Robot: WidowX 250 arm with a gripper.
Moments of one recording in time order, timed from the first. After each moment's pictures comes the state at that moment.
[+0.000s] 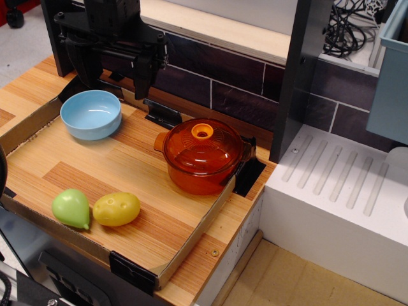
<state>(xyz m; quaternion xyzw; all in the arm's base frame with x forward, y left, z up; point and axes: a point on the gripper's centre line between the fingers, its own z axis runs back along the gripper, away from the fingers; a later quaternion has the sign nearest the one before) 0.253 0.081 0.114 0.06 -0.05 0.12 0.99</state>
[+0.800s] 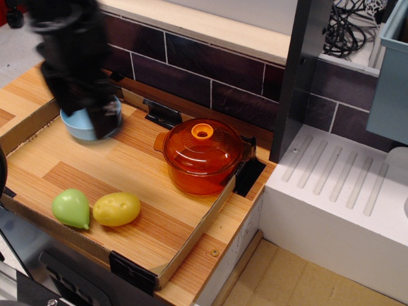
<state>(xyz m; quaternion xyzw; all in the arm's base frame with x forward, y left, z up) 0.207 0.098 0.095 -0.03 -0.05 -0.12 0.99</state>
